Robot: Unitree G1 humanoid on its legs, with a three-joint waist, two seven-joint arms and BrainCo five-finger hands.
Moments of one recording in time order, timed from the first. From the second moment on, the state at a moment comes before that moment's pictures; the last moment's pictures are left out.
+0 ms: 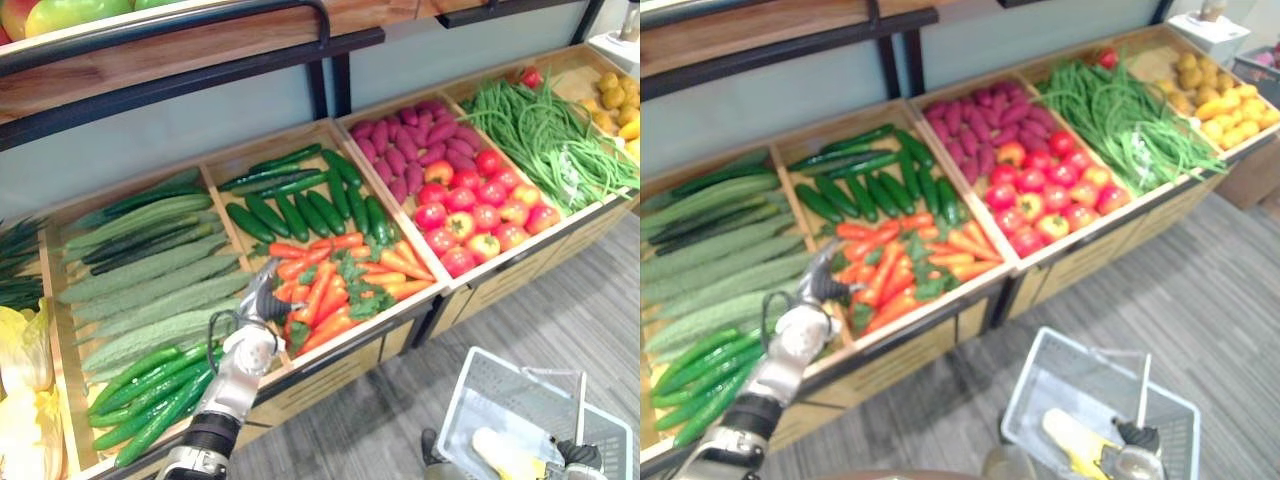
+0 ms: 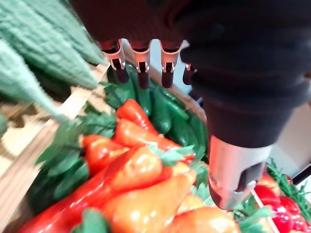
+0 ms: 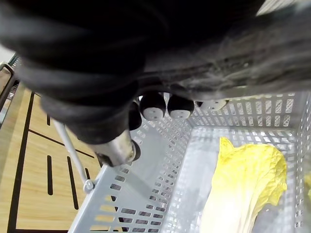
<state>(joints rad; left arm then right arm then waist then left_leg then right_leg) -0.22 0.28 -0.11 0.48 0.48 -0.04 0.28 0.08 -0.22 -0.52 0.88 -0.16 -0.02 -0.24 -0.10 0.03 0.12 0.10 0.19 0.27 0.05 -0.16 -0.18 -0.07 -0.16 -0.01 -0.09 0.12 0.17</state>
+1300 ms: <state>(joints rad) -0.40 0.20 -0.08 0.76 0.36 0.00 0.37 0.05 -0.21 -0.46 0.88 -0.16 -0.02 -0.26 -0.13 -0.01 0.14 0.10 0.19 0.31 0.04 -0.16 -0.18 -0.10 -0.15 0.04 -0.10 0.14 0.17</state>
